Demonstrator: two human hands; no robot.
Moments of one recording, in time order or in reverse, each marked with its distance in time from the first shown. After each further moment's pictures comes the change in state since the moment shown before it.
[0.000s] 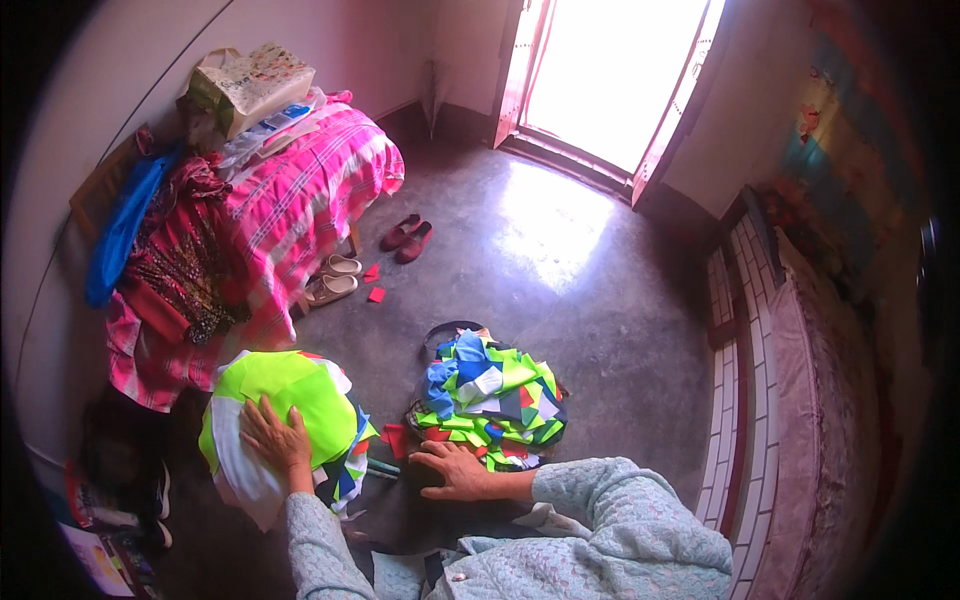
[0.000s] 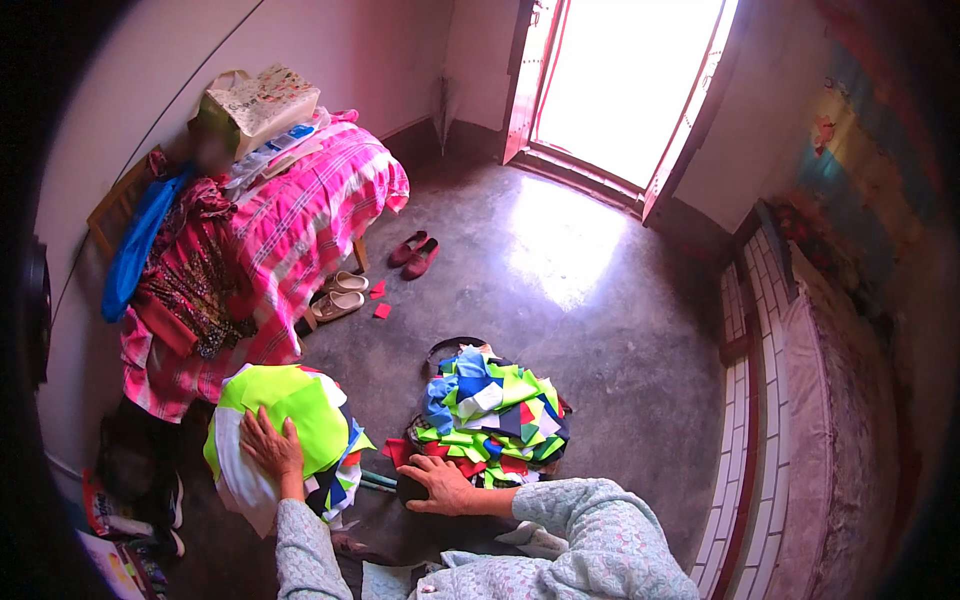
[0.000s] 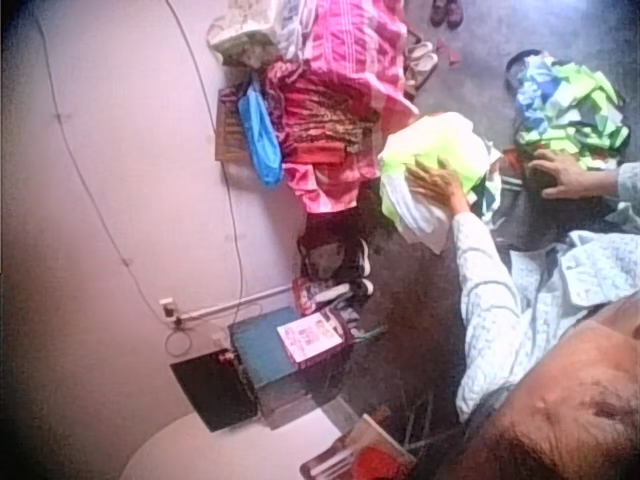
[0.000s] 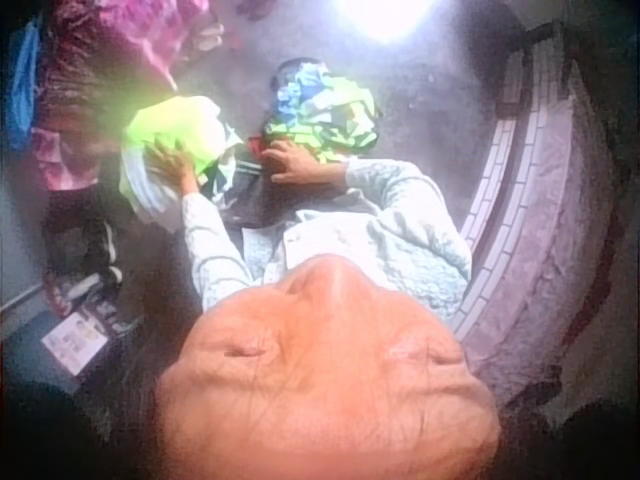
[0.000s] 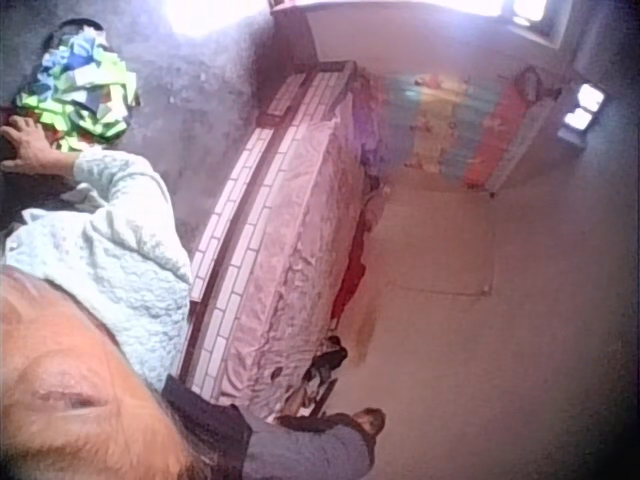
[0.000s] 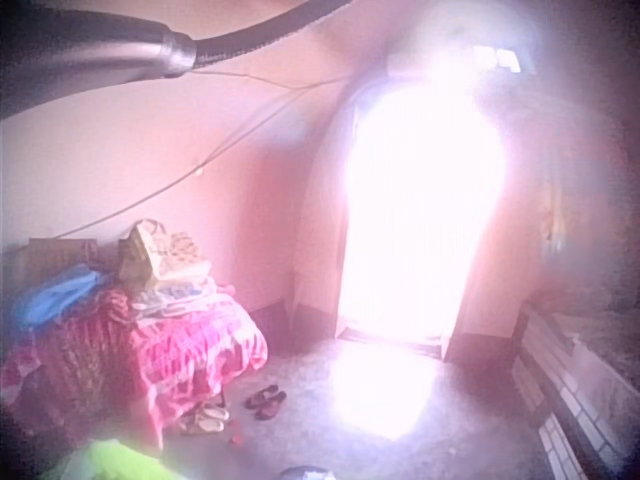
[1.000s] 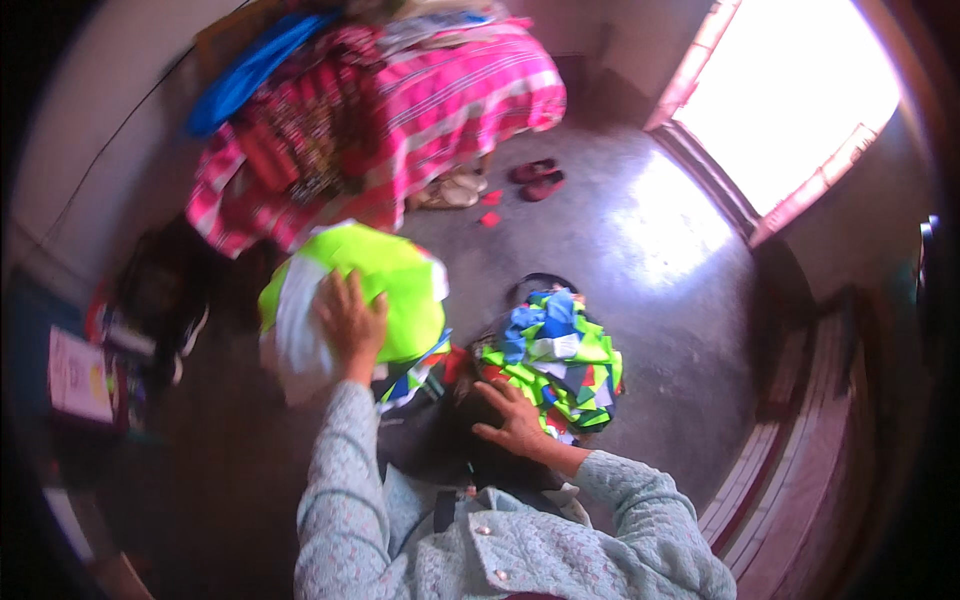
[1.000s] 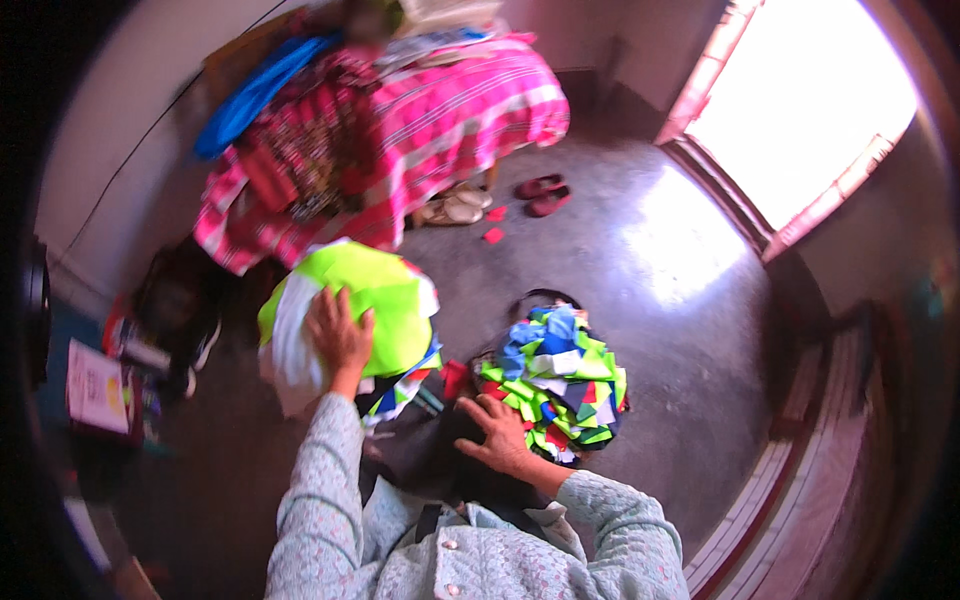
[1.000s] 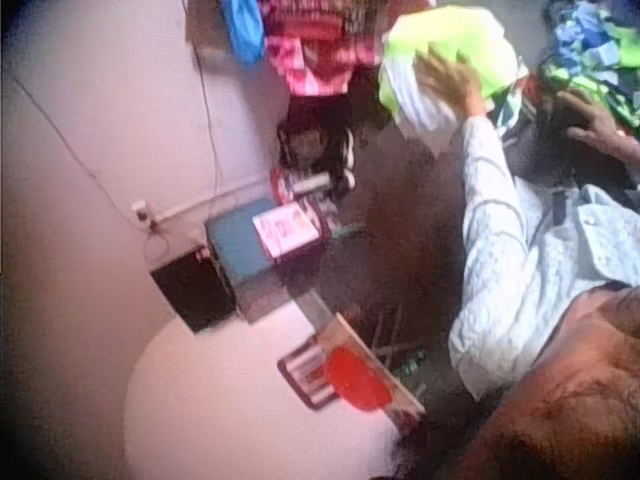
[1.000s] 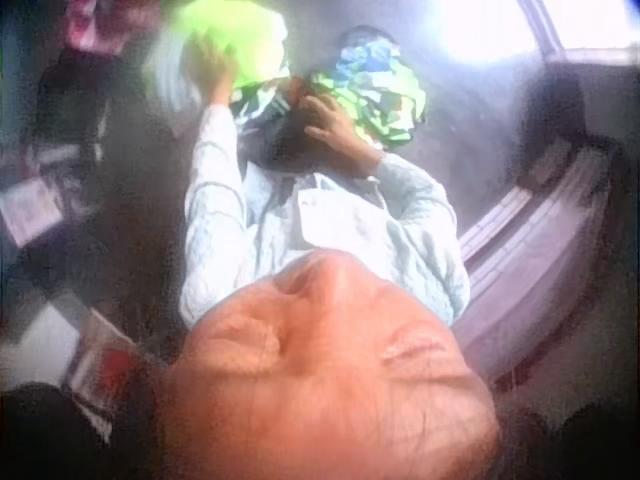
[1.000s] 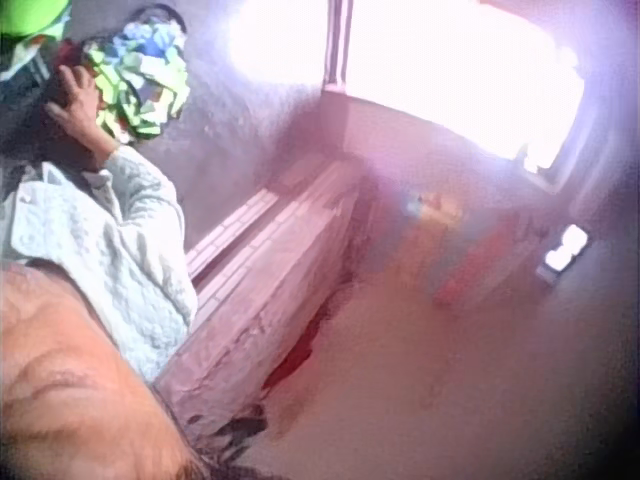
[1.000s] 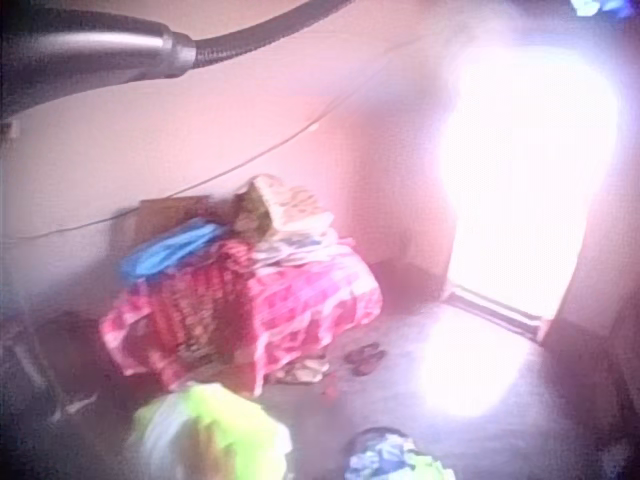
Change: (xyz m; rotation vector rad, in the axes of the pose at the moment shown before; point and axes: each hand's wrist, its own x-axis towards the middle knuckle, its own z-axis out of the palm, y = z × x) left_hand 0.001 -0.001 -0.003 -0.126 0.088 0.026; right_hand 0.004 0.004 0.003 0.061 0.091 -0.061
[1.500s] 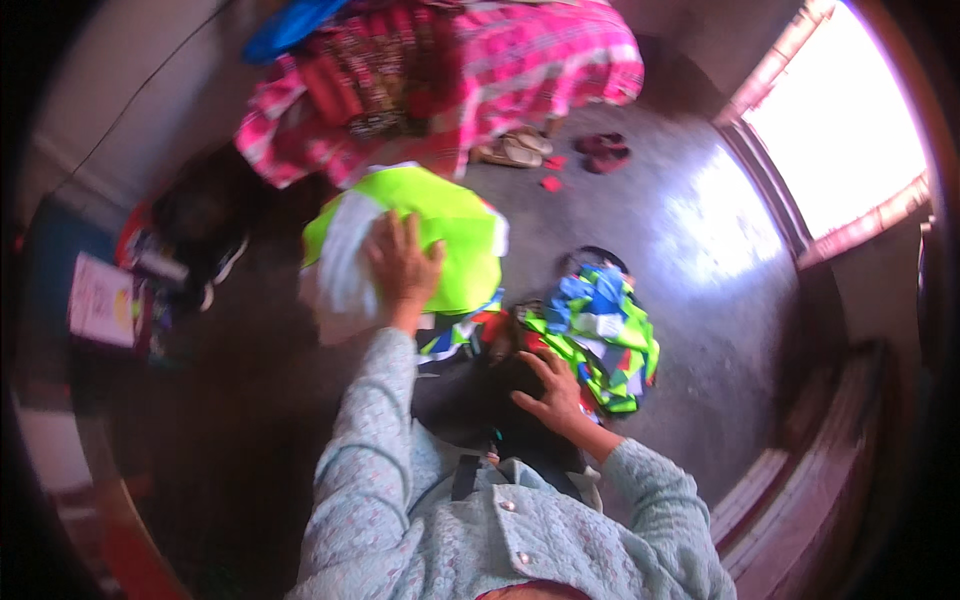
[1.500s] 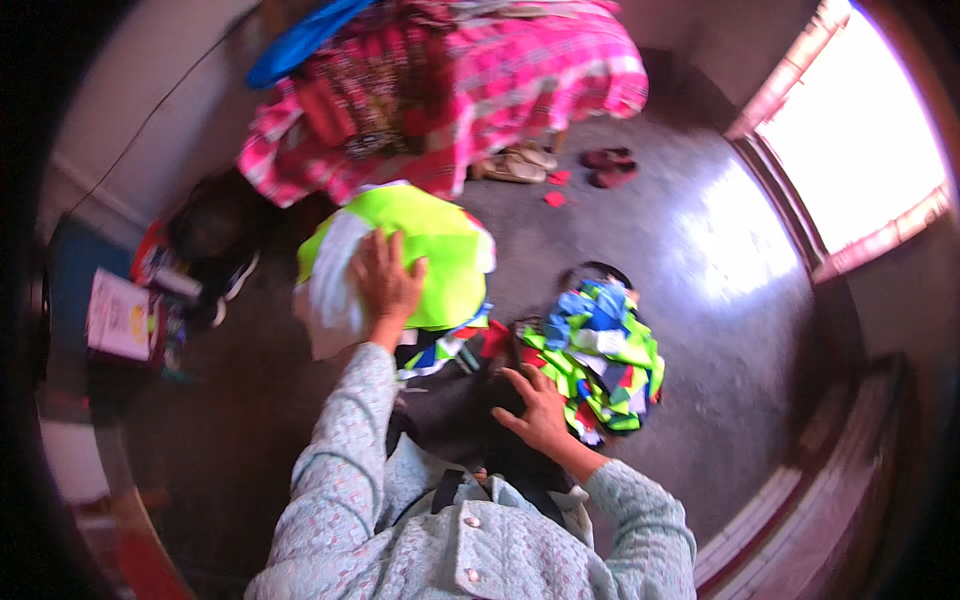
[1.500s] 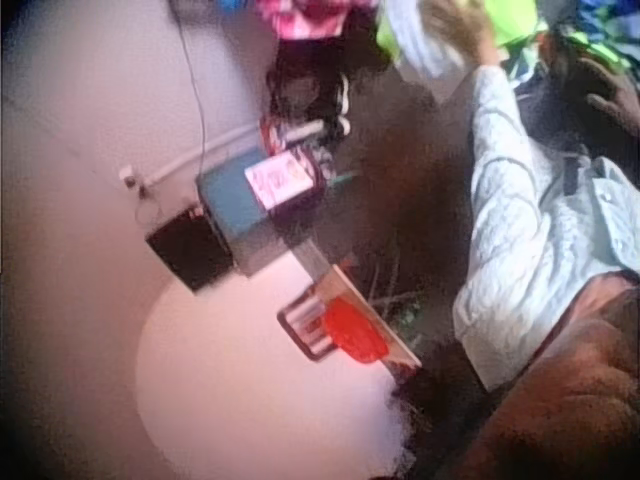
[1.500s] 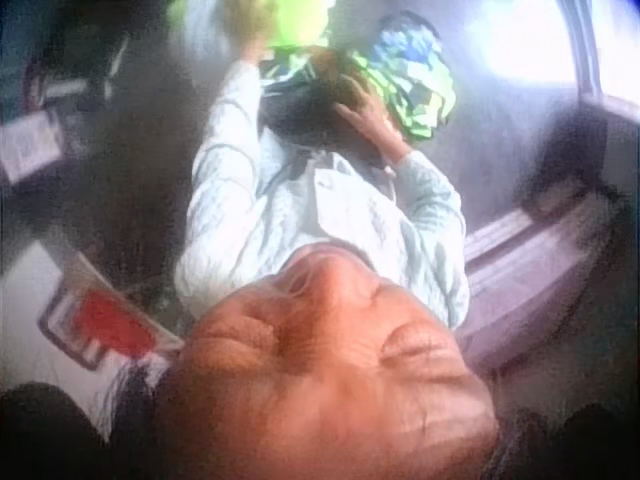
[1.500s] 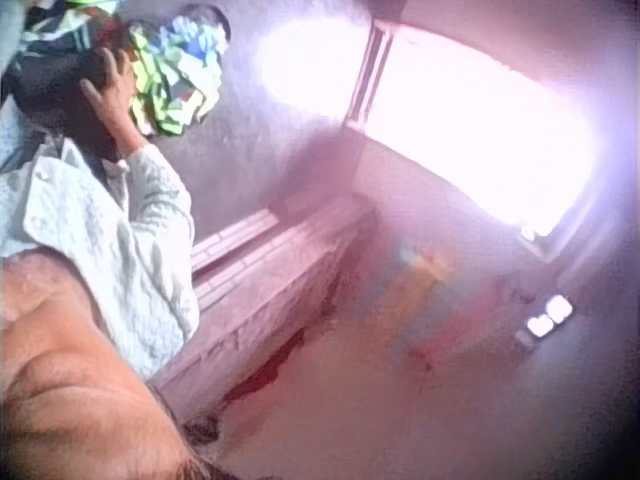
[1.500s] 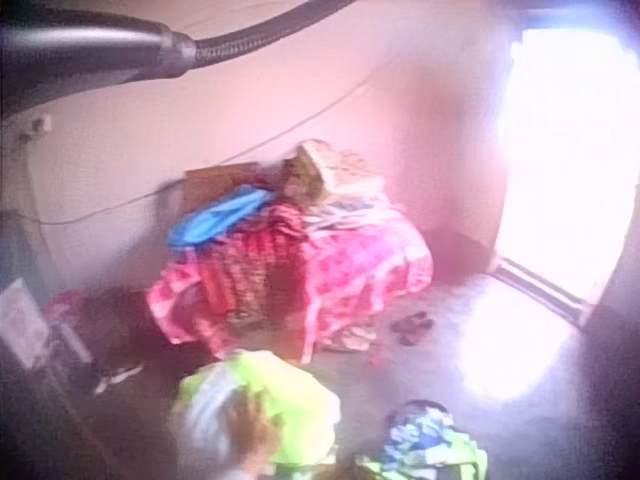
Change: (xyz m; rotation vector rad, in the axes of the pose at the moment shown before) left_hand 0.002 0.004 0.001 0.002 -0.022 -0.009; right_hand 0.001 -0.001 -0.003 0.024 -0.025 0.000
